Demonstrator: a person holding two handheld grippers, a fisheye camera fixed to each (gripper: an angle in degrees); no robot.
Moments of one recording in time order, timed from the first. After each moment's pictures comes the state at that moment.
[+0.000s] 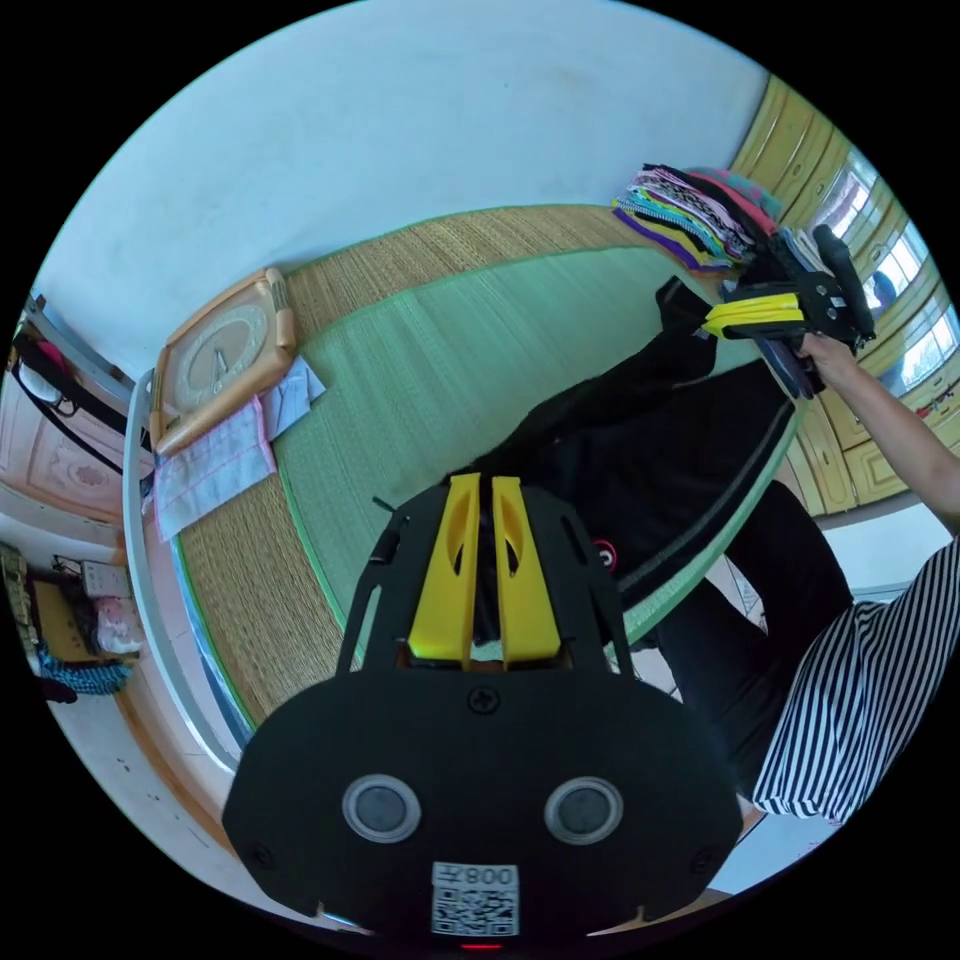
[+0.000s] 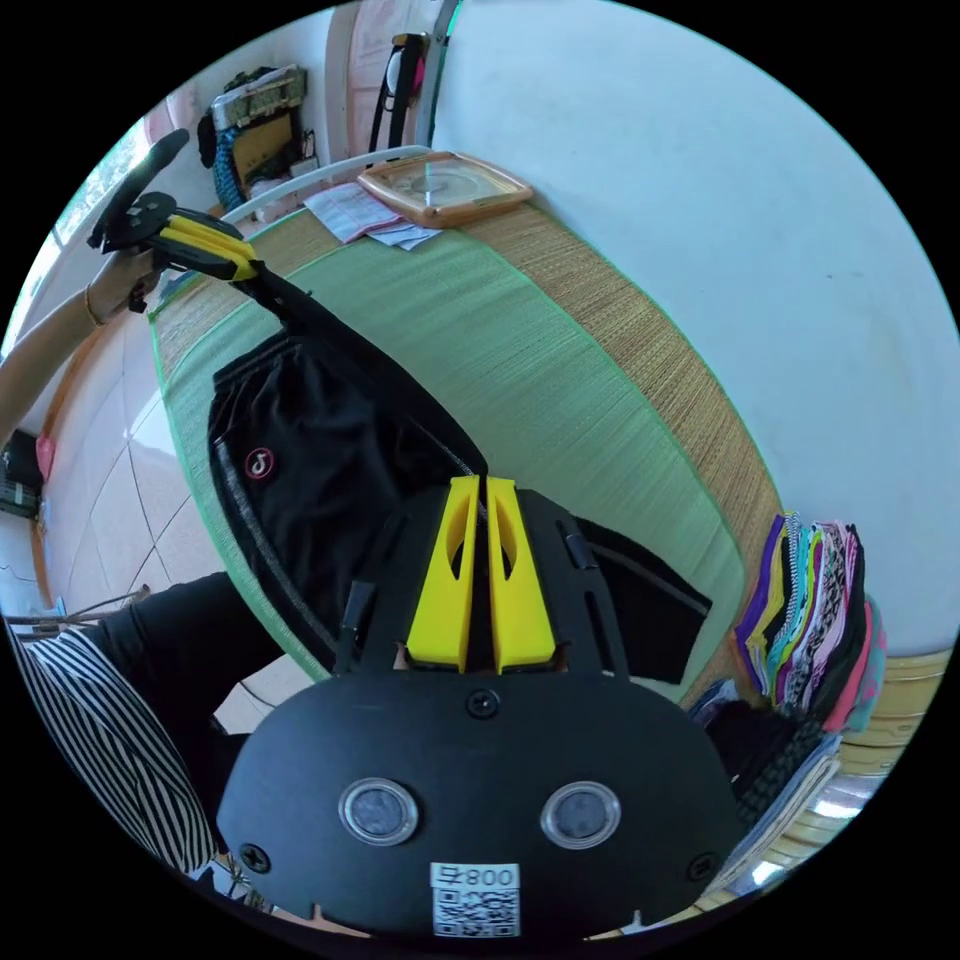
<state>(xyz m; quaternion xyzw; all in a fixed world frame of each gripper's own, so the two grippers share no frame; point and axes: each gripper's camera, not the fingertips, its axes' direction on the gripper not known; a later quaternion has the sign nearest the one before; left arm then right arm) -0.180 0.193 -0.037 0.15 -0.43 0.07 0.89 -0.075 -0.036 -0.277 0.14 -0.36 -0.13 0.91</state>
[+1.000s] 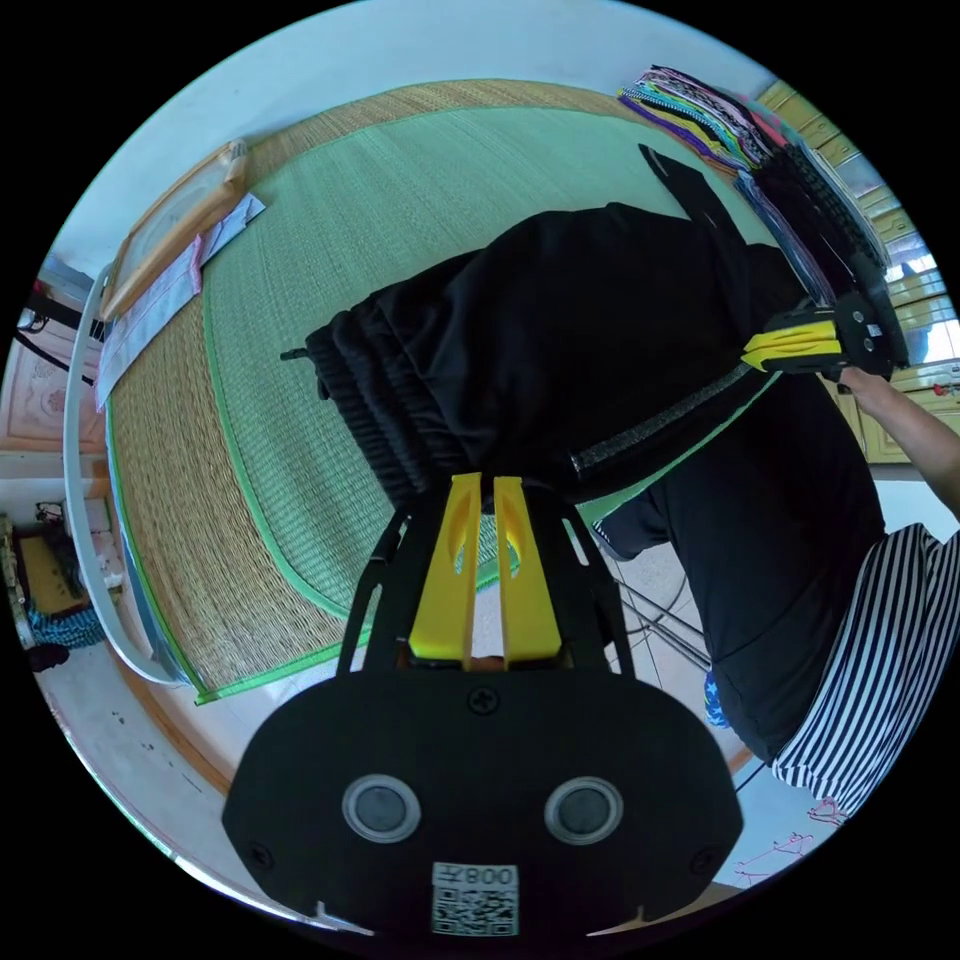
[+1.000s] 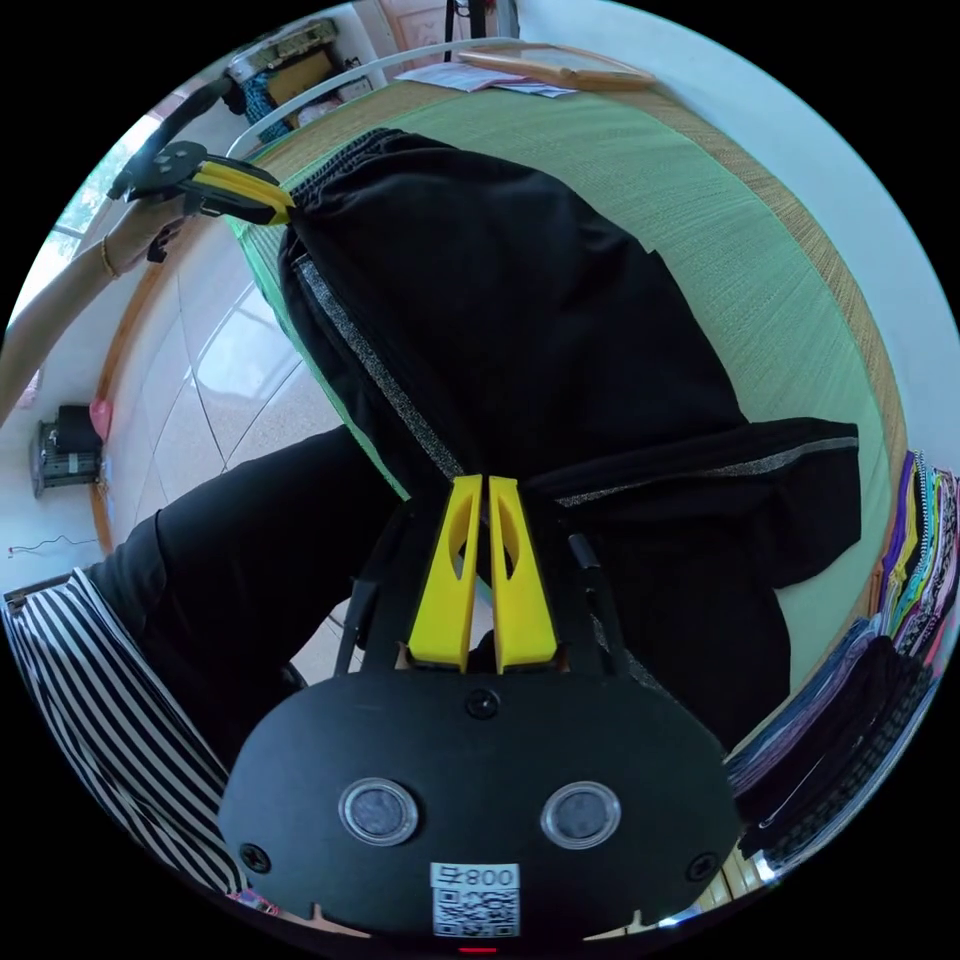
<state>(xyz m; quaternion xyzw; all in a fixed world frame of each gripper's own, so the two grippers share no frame) -0.267 0.315 0.094 0.04 -0.42 0.01 0.91 -0.214 0.128 -0.302 0.02 -0.44 -0.20 0.87</state>
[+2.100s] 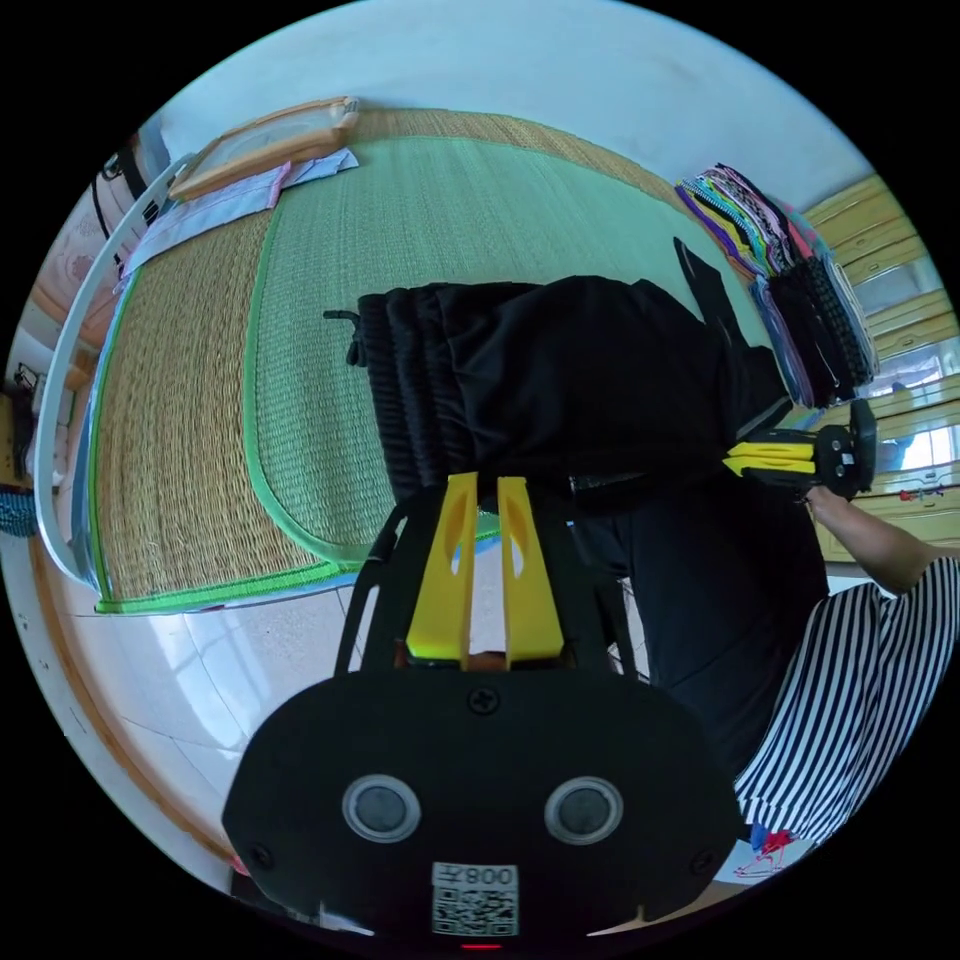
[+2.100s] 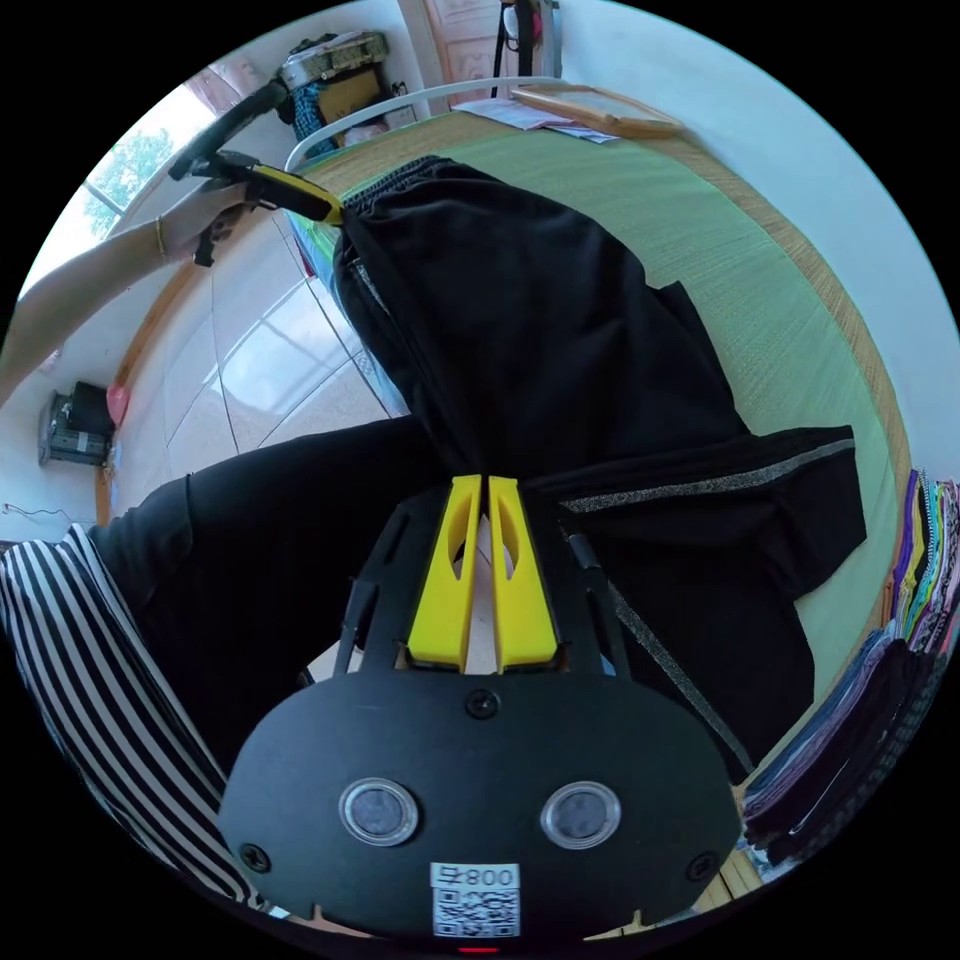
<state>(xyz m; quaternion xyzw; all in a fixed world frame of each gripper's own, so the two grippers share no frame) -0.360 0.386 0.144 0.16 -0.33 -0.07 0.93 -0.258 0.212 -0.305 0.08 -0.46 -0.20 0.86</state>
